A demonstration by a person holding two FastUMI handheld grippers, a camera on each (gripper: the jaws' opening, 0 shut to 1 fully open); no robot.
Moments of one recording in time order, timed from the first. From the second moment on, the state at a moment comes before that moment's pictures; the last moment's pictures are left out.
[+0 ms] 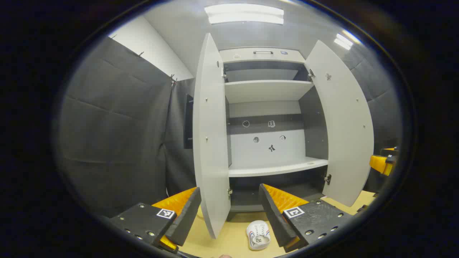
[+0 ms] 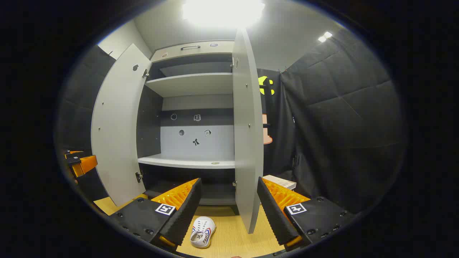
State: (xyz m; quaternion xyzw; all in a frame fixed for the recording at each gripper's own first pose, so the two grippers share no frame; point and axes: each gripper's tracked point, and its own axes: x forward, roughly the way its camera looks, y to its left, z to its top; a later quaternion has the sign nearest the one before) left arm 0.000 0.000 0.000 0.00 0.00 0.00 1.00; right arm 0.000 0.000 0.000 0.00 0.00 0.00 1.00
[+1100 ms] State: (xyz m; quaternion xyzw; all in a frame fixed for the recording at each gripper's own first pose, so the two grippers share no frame) left arm -0.002 0.024 0.004 0.01 -0.01 0.02 1.00; right arm 0.048 0.067 -0.058 -0.01 0.09 0.06 0.99
